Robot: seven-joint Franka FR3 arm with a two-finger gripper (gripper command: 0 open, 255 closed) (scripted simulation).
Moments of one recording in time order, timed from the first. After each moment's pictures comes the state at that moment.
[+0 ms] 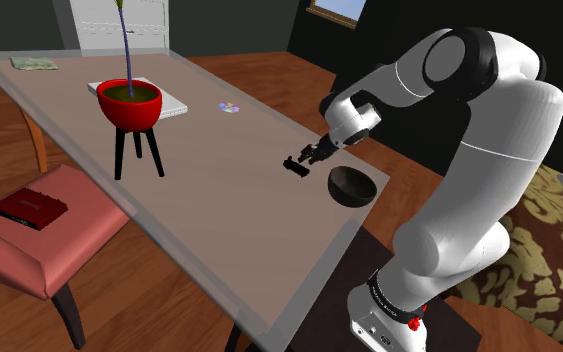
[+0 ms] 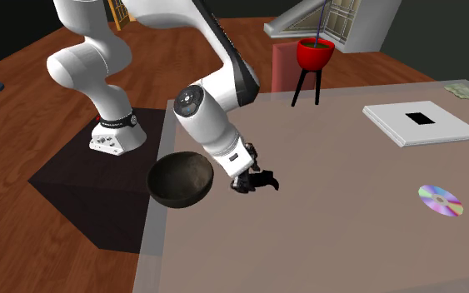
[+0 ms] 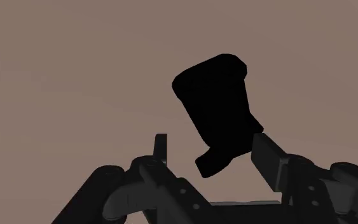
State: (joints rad) arm -0.37 0.31 -0.06 -2.28 1.04 2.70 -1.13
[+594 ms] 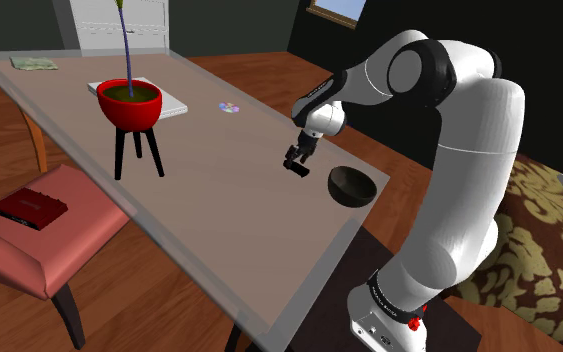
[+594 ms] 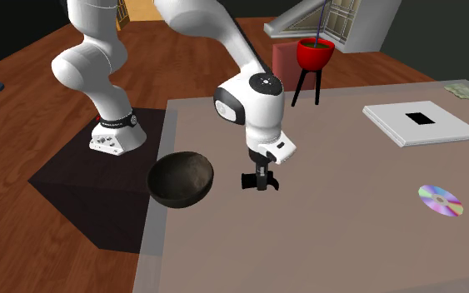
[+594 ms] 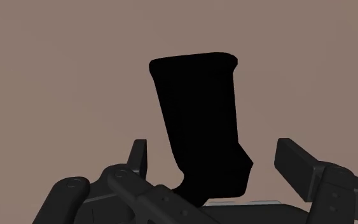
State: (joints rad) arm -0.10 0.45 -0.24 -2.08 0.36 2.51 -0.65
